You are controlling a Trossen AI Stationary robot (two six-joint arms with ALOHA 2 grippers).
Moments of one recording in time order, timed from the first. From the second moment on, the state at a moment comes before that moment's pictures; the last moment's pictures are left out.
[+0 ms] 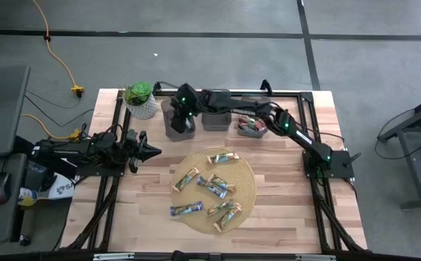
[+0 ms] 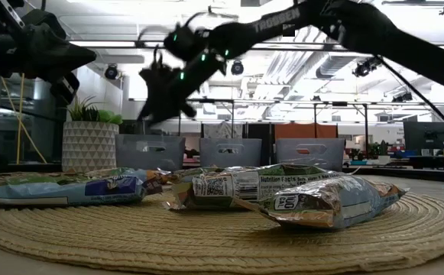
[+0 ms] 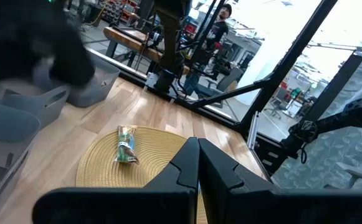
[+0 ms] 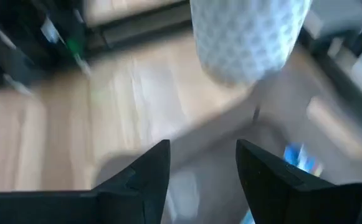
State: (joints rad) left arm -0.03 0.01 0.05 0.00 -0.01 -0.45; right arm -0.31 2.48 2.31 -0.49 -0.15 0.09
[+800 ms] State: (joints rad) left arm -0.03 0.01 0.04 -0.01 -0.01 -0.45; right arm 0.10 2.21 2.26 -1.03 0.00 0.13
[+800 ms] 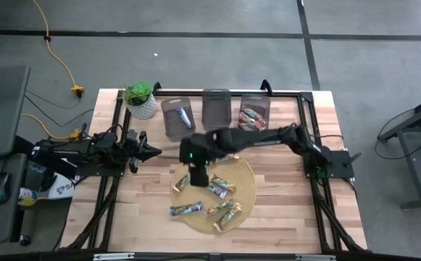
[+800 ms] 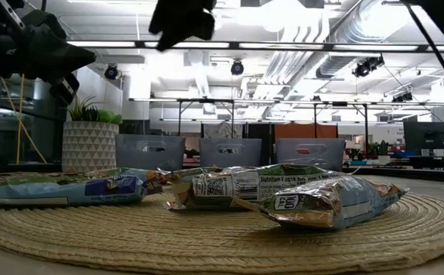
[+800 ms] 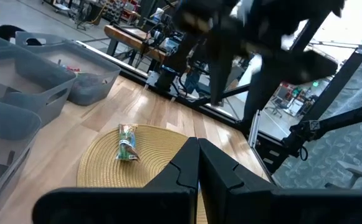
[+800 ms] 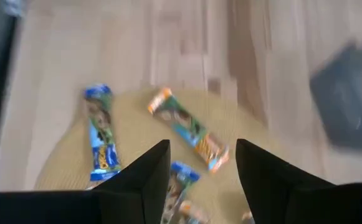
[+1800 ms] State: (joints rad) left arm -0.03 0.01 0.04 -0.01 -0.01 -0.45; right arm 0.19 2.22 1.75 -0.82 -0.03 0.71
